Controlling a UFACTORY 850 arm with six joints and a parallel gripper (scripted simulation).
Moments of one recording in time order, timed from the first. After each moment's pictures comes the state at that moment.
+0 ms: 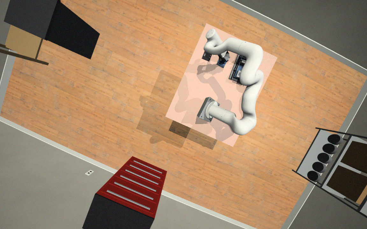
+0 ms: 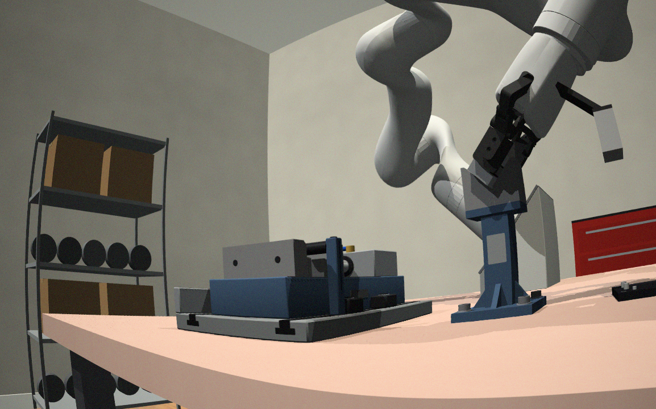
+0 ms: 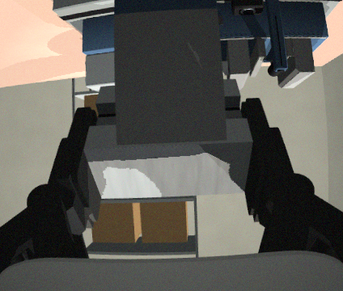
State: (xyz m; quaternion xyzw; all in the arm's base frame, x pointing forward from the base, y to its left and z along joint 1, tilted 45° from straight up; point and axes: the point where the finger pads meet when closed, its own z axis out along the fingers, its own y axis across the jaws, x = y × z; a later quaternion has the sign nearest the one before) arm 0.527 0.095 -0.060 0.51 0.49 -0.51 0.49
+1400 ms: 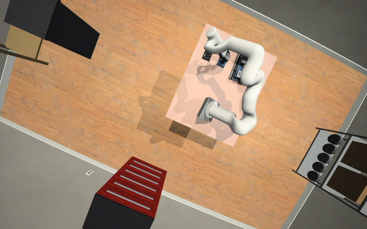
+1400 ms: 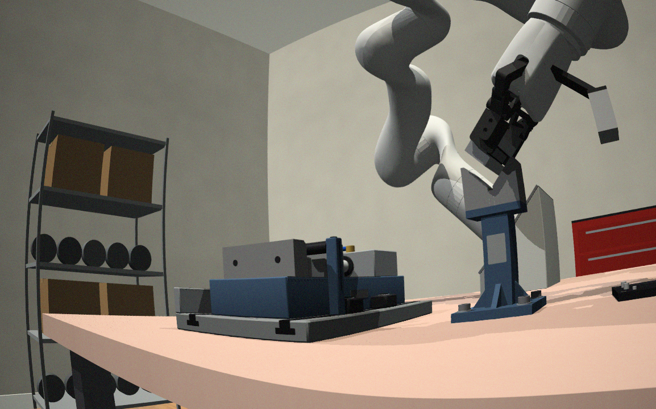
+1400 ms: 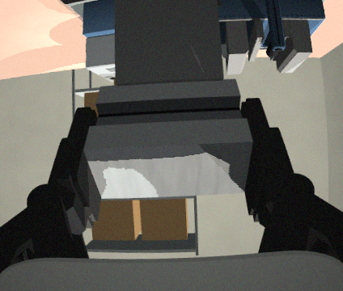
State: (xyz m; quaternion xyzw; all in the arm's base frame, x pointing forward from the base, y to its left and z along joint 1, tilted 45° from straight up) arm 0.527 0.110 -0.045 0.51 0.49 -0.51 0.49
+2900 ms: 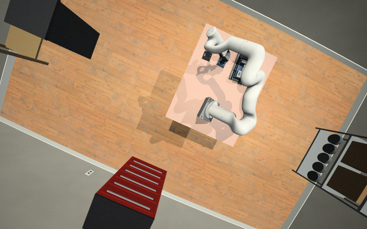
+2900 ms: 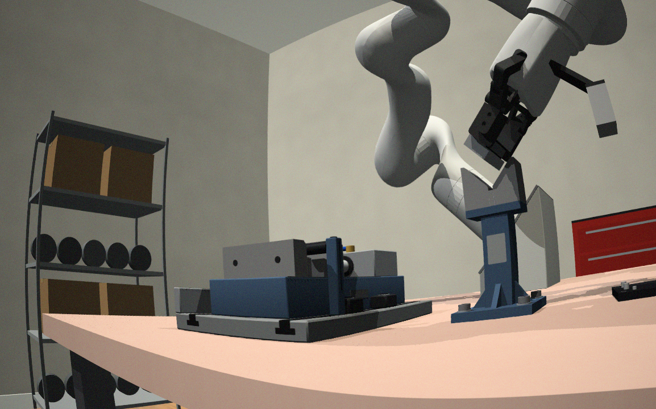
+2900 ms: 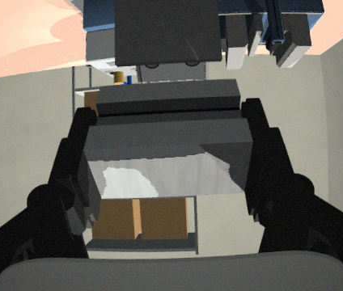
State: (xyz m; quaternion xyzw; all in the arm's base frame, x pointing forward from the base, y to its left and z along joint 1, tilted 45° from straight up) arm 0.528 0.114 -0.041 0.51 0.49 -0.51 0.49
